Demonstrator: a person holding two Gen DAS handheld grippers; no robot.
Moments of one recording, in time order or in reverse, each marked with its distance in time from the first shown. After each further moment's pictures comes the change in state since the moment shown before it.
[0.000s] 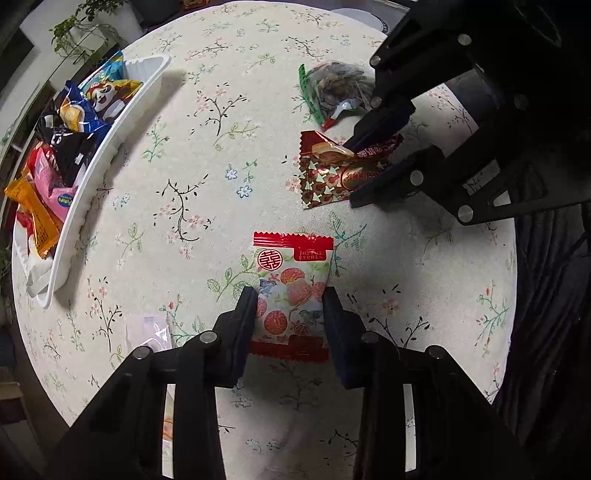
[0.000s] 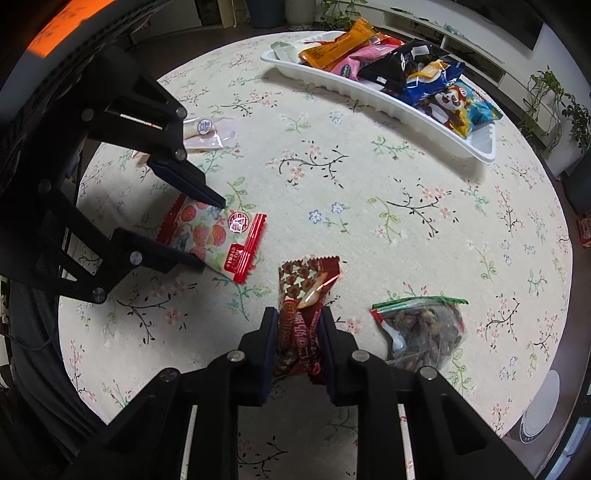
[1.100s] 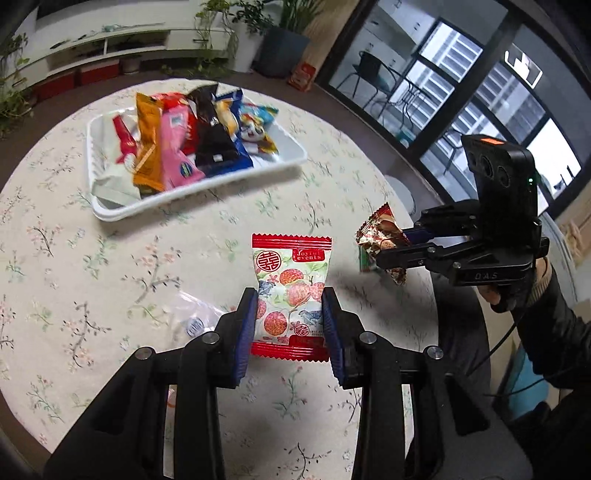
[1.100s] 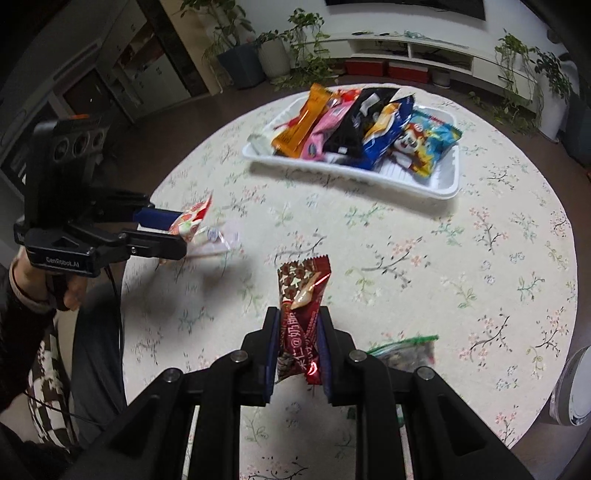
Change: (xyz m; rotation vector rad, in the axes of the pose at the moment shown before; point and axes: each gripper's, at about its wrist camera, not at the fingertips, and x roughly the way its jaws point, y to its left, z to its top) left arm -0.106 0.101 -0.093 -0.606 -0.483 -0.230; right arm -0.065 -0.054 0.015 0.241 -0.225 0.178
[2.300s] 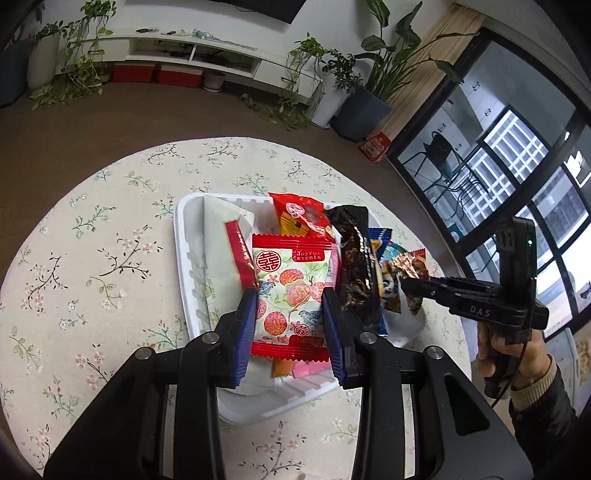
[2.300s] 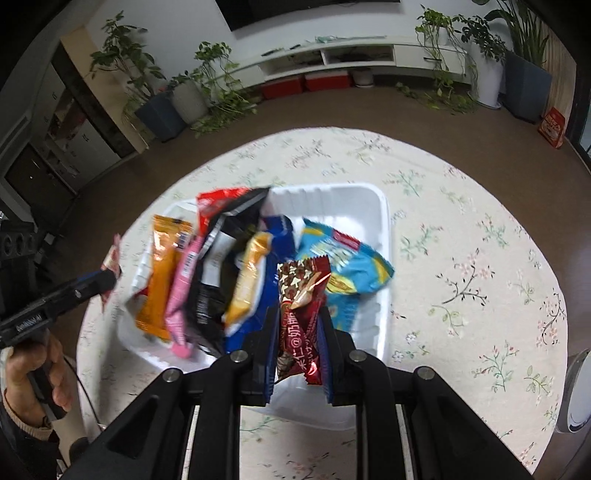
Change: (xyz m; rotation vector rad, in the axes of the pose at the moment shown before) left arm 0.027 0.147 0.122 -0.283 -0.206 0.137; right arm 0.072 -0.110 0.153 0.239 -0.065 -0.163
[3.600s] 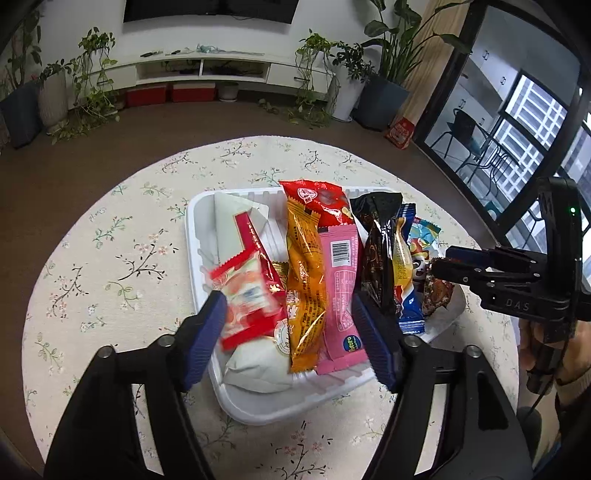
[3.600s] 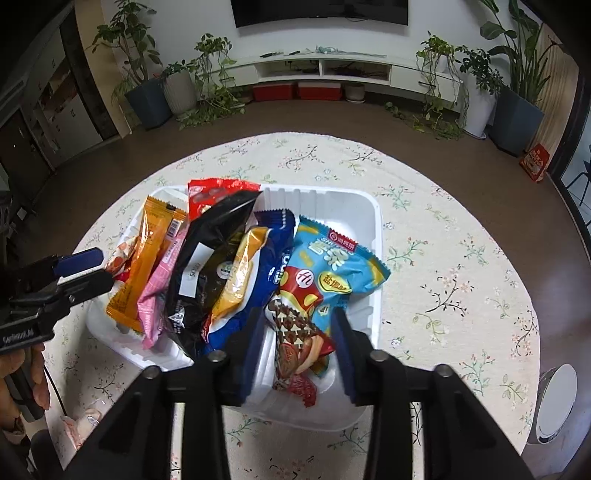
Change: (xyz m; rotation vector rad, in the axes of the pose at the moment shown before) left arm 0.033 -0.033 -0.016 0.114 -0.013 0.183; right arm -0.009 0.020 -0.009 -0.074 -0.049 -0.132
